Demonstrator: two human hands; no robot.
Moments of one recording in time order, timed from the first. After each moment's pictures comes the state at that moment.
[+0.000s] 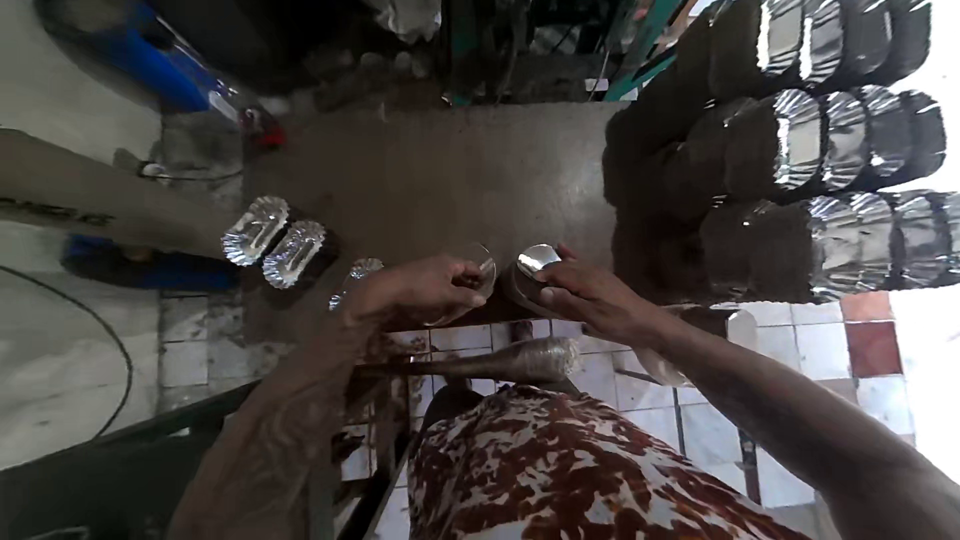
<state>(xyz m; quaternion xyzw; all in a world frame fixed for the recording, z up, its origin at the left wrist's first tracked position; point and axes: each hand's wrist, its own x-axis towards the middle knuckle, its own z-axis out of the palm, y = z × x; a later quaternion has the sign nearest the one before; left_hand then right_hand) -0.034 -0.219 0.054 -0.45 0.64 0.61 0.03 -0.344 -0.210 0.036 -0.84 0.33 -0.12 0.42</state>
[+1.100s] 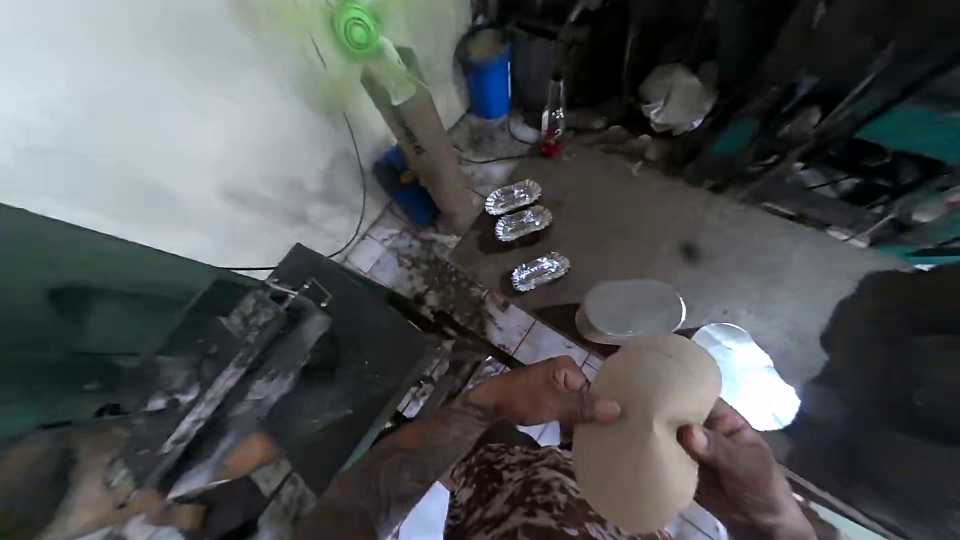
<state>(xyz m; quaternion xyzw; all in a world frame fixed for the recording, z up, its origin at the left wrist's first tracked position) -0.030 -0.005 0.098 -0.38 0.47 0.67 -0.42 -0.266 -0.103 0.083 -0.39 0.05 -0.25 0.88</state>
